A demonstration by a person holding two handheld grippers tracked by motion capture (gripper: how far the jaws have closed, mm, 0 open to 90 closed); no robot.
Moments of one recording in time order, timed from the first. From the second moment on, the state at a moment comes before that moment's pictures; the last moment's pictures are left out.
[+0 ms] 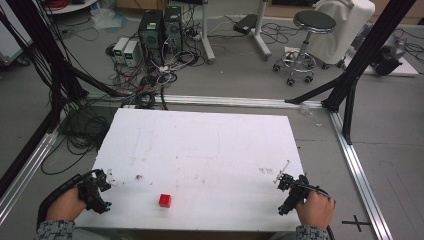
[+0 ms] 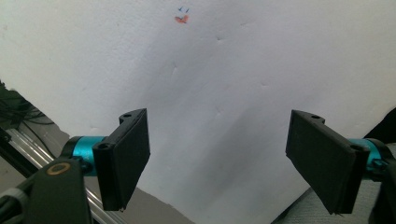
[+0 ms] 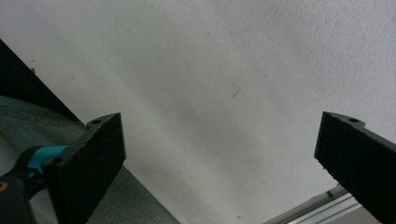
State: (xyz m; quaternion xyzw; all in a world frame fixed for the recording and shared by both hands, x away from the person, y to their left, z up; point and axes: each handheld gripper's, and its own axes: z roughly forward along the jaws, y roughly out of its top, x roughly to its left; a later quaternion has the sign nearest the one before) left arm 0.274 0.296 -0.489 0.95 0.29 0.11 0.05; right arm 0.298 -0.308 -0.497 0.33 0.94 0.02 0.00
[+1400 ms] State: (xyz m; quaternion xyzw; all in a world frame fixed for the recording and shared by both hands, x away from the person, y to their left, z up) left arm 0.290 0.252 -0.475 0.98 0.14 0.10 0.05; right arm 0.296 -0.310 -0.490 0.33 0.94 0.05 0.00
